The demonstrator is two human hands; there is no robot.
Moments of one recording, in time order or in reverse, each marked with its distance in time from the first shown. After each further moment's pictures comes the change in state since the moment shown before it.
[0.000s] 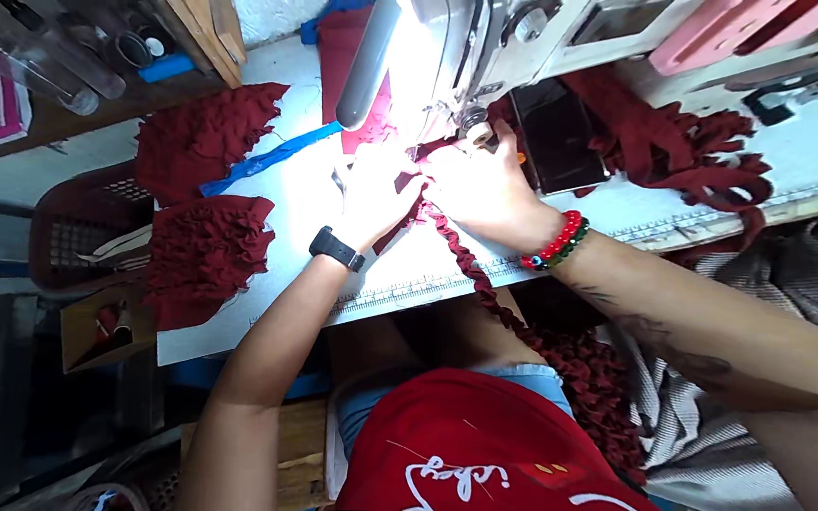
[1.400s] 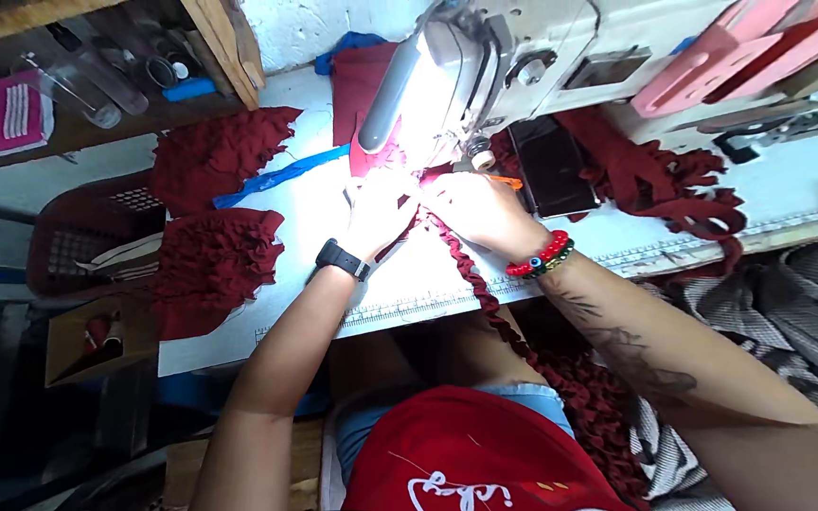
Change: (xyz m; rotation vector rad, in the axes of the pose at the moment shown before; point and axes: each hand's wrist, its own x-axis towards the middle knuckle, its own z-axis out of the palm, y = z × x) left_hand 0.002 -0.011 0.003 -0.059 -0.063 0.014; right_hand 0.012 -0.009 -0.016 0.344 -0.109 0.293
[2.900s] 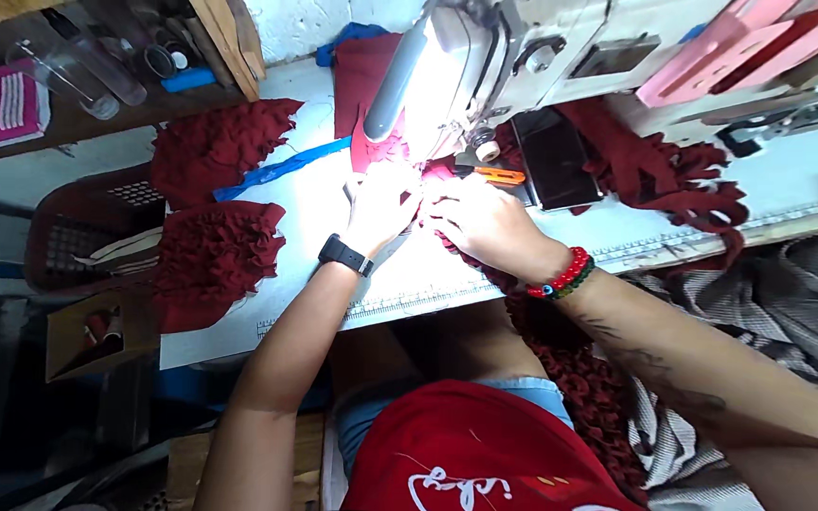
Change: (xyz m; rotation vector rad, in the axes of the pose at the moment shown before) left_hand -0.004 -0.002 0.006 0.048 0.006 -0.023; right_hand -0.037 0.014 0.017 -0.206 0.191 -0.442
